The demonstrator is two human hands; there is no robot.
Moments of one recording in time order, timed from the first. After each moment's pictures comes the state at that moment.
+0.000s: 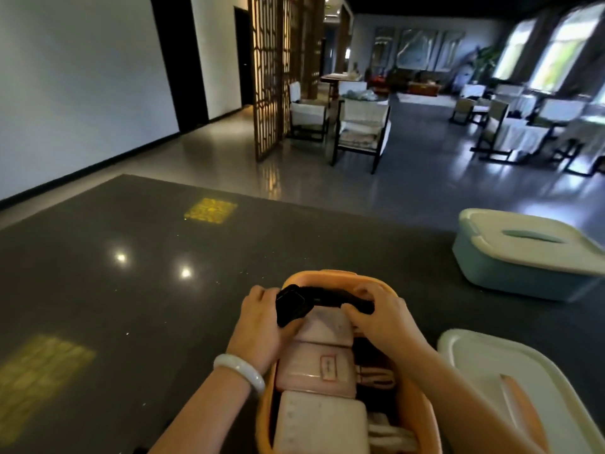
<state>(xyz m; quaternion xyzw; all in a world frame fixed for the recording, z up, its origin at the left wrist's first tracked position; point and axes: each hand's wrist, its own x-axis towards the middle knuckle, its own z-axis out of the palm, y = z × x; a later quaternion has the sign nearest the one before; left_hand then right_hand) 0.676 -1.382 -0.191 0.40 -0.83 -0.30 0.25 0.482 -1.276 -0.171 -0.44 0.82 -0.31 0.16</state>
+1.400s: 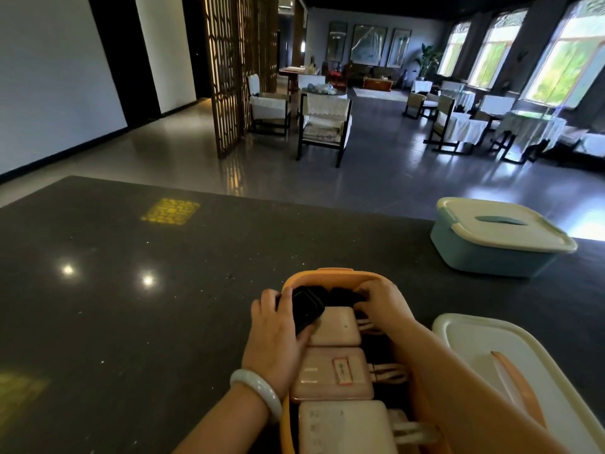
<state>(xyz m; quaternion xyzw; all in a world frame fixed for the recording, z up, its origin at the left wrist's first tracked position) 0.668 -1.390 -0.208 0.33 -0.88 -0.22 0.25 0.455 -1.313 -0.205 -0.38 0.88 -0.24 0.14</state>
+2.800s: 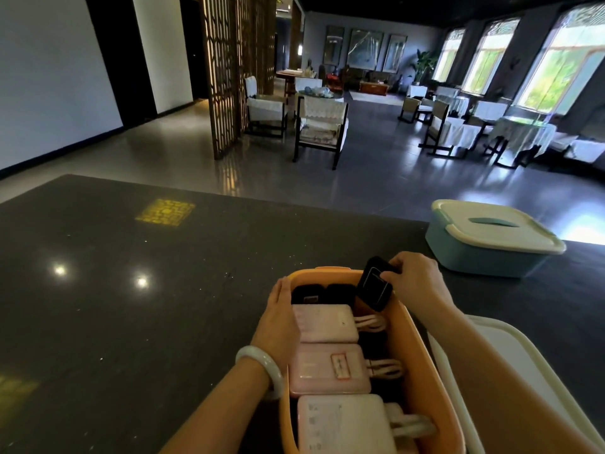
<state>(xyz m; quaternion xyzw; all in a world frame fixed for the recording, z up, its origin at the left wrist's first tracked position) 0.658 -1.401 -0.209 0.35 -0.79 -0.46 0.19 0.452 -1.284 -0.139 -0.31 0.90 -0.29 0.04</state>
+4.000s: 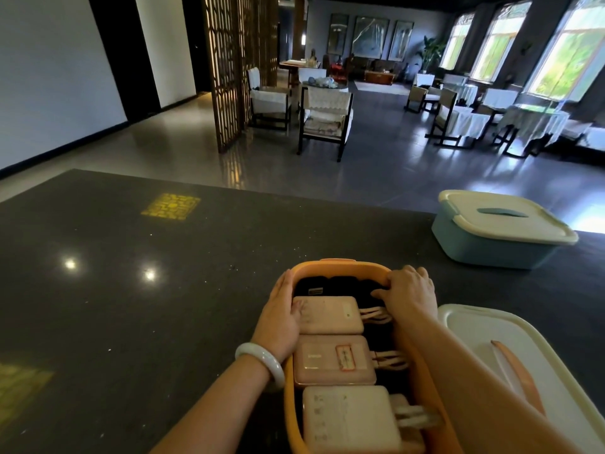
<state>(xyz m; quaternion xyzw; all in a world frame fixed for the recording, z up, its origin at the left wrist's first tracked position) 0.660 -1.407 -0.220 0.34 -0.80 -0.46 0.18 0.445 -1.291 -0.200 -0.34 0.93 -0.11 -0.04</state>
